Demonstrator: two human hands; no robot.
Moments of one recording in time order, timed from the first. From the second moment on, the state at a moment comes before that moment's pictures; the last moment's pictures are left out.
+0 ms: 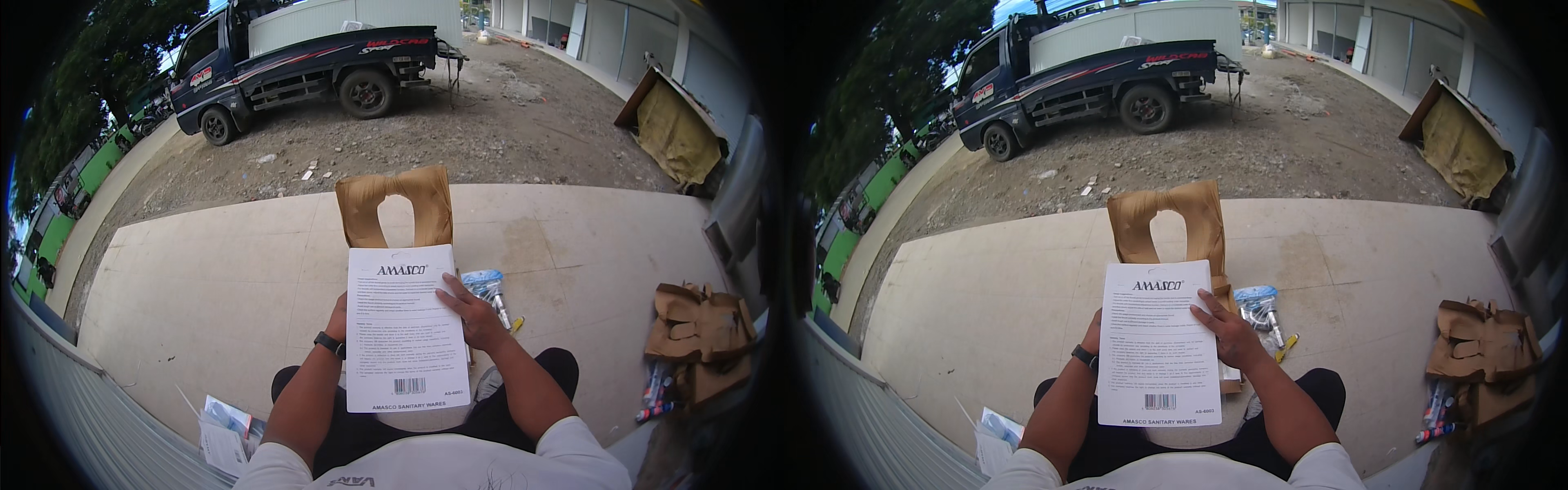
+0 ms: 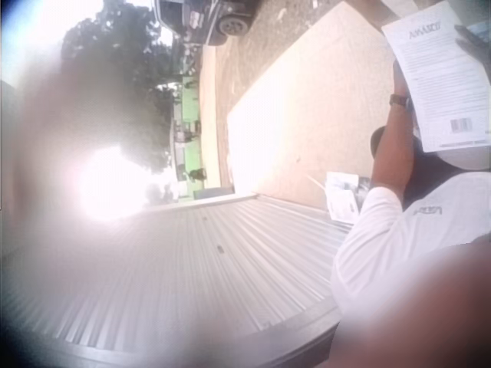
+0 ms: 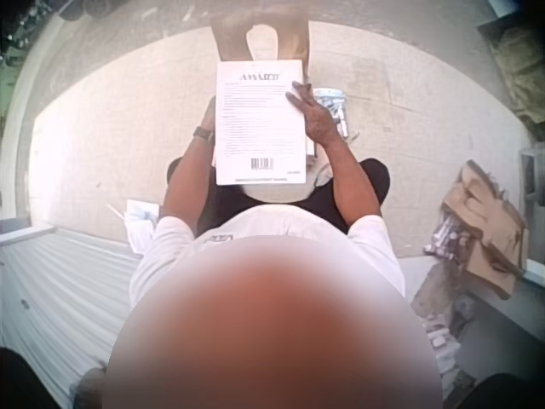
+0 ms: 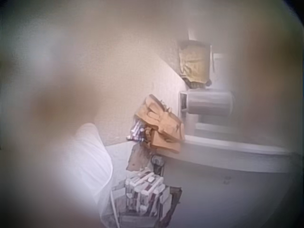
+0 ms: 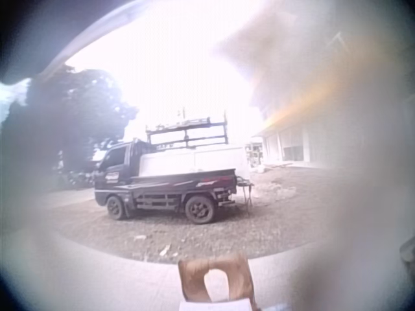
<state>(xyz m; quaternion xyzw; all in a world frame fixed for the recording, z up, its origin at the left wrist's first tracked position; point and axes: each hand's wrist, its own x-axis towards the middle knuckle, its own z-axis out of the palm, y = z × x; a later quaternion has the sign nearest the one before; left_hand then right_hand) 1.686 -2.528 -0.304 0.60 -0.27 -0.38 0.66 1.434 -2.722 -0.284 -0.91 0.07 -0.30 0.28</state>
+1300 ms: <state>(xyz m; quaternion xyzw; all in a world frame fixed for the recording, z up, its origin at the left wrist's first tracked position) 1.655 -2.546 -0.301 0.66 -0.22 -0.28 0.66 1.445 -2.721 -0.360 -0.87 0.27 -0.25 0.34</state>
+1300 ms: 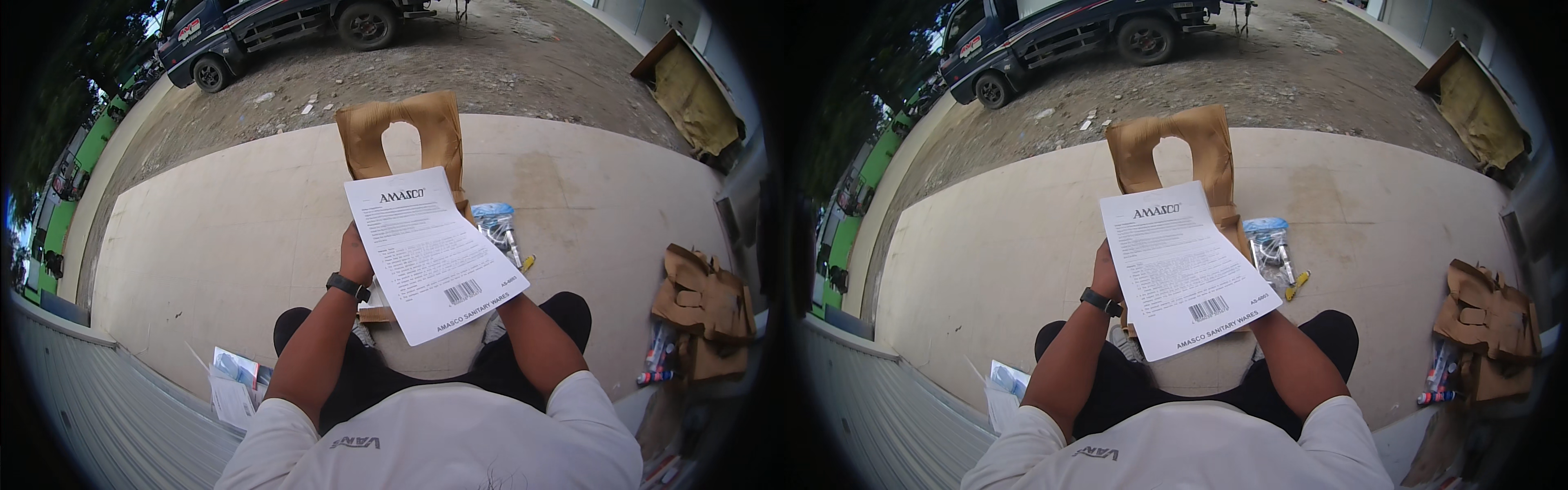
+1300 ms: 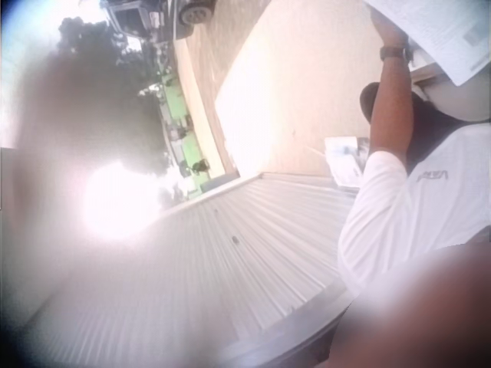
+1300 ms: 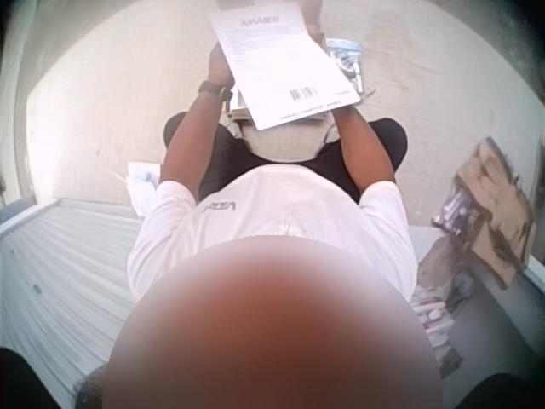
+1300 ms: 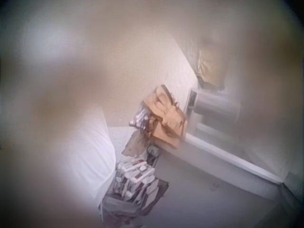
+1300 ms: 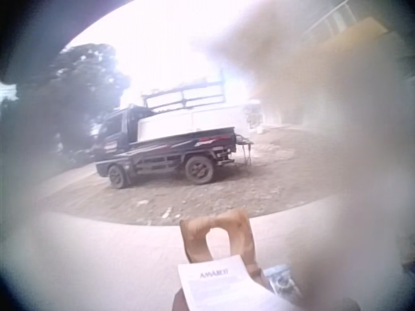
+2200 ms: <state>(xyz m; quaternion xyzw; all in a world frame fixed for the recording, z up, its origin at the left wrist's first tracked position) 1.626 -2.567 -0.353 0.75 -0.18 -0.24 0.58 1.487 -2.641 -0.361 -0.91 0.23 -0.18 0.28</state>
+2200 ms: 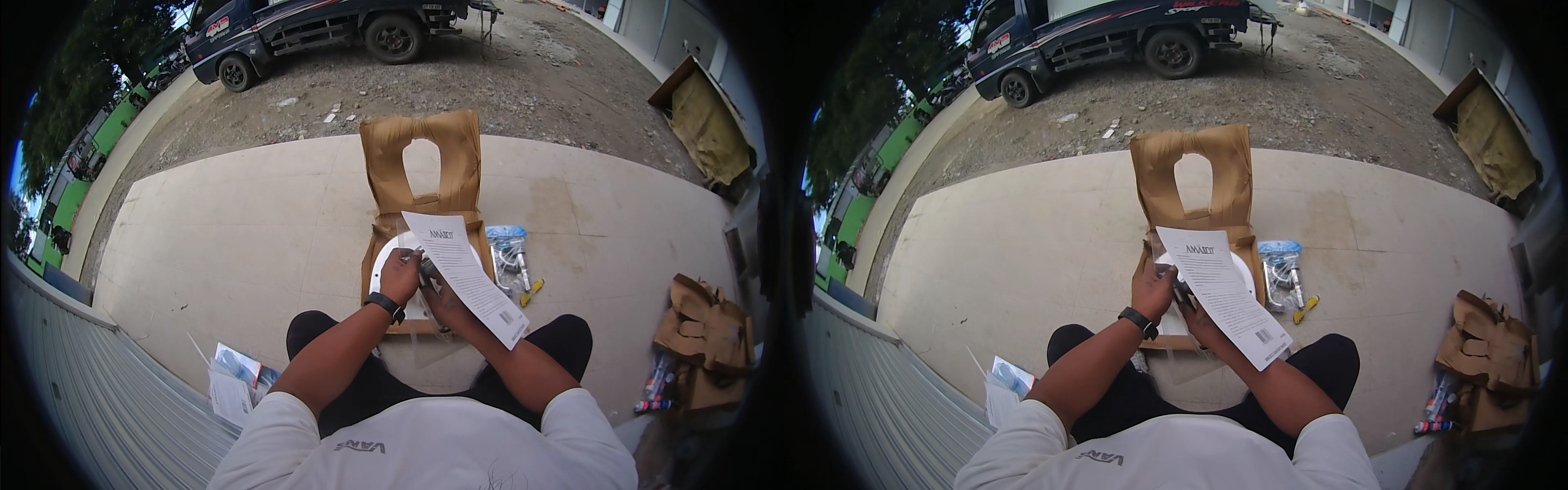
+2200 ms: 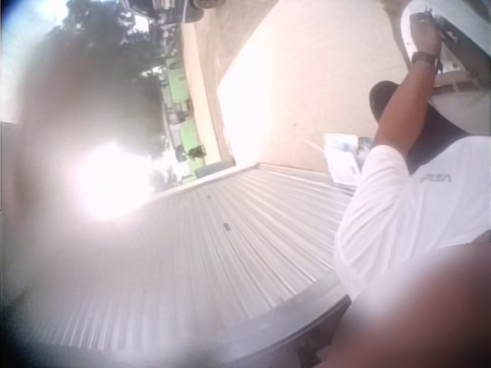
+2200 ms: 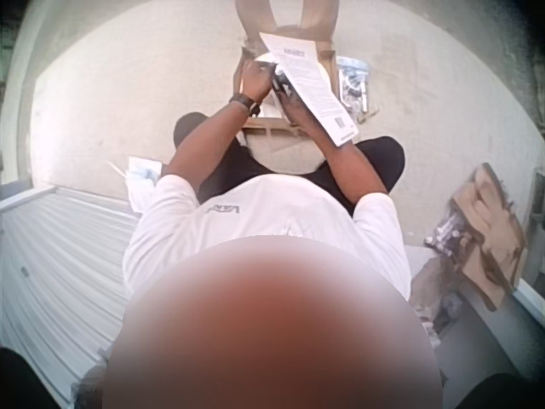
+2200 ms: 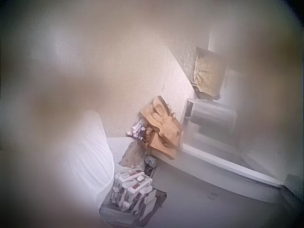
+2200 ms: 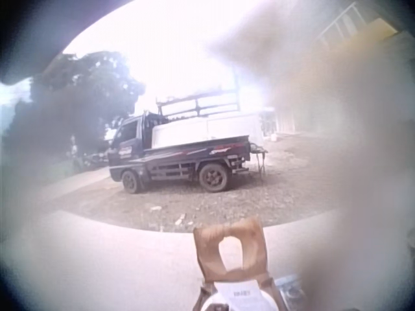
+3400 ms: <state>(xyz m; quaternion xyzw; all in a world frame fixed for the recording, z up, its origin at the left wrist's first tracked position) 1.764 -2.481 -0.291 0.73 -0.01 0.07 0.68 1.449 -2.669 -0.265 -0.62 0.06 -0.18 0.76</state>
